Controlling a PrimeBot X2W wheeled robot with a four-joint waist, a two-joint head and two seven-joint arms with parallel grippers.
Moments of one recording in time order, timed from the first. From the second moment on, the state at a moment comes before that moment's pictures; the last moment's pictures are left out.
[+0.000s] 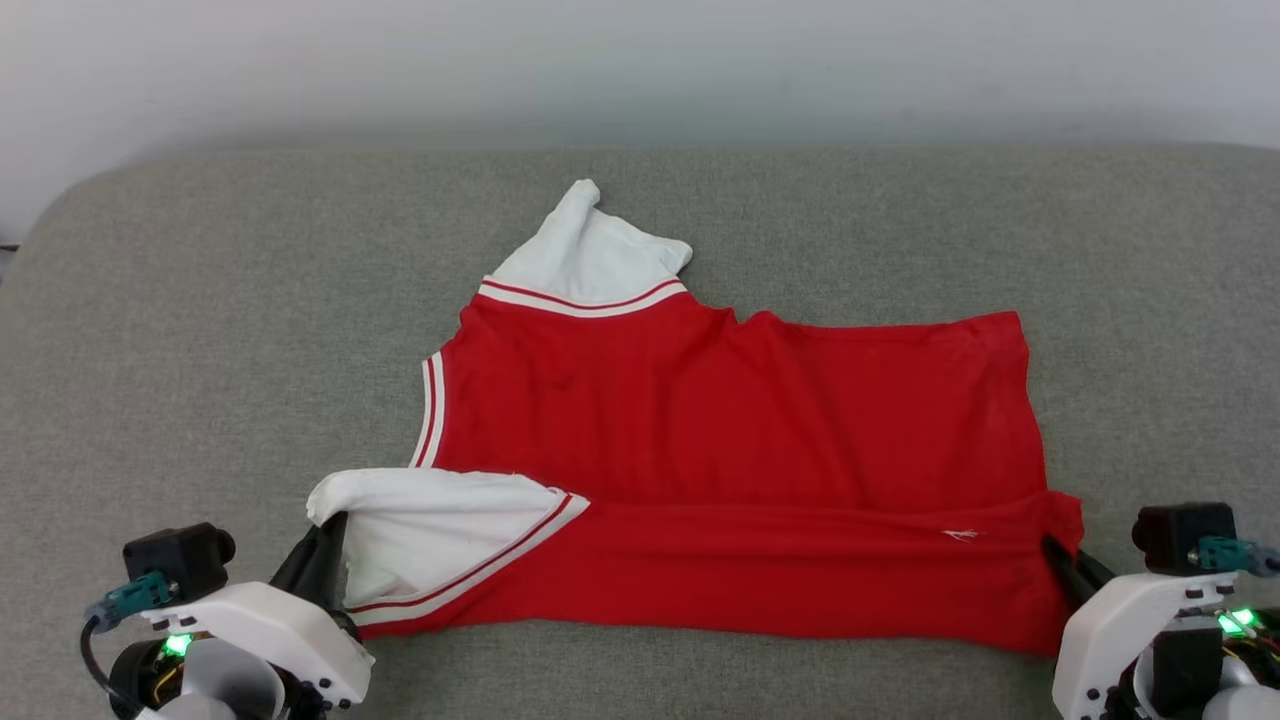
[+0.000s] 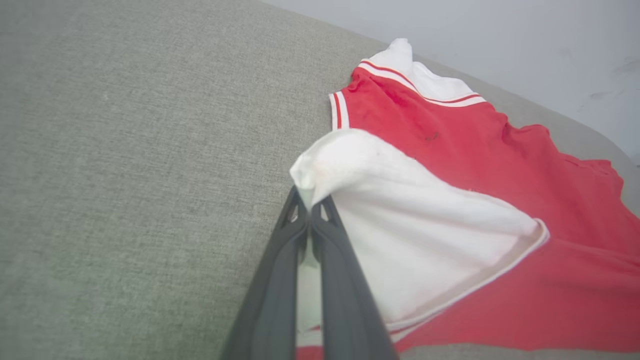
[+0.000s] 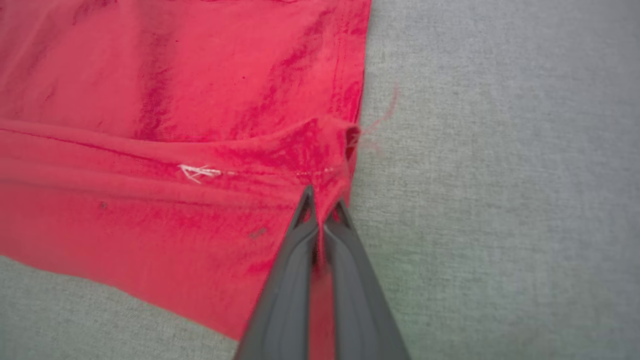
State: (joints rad) left arm -0.09 0.50 -0.35 0.15 -0.88 0.16 -0.08; right arm -0.04 -0.19 -0.05 0.15 0.22 0.13 0.32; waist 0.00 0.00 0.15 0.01
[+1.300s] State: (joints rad) left arm -0.19 0.62 -0.38 0.24 -0.97 0.11 0.17; right arm -0.05 -0.12 -0.05 0.20 0.21 0.13 -0.15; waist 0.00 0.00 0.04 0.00
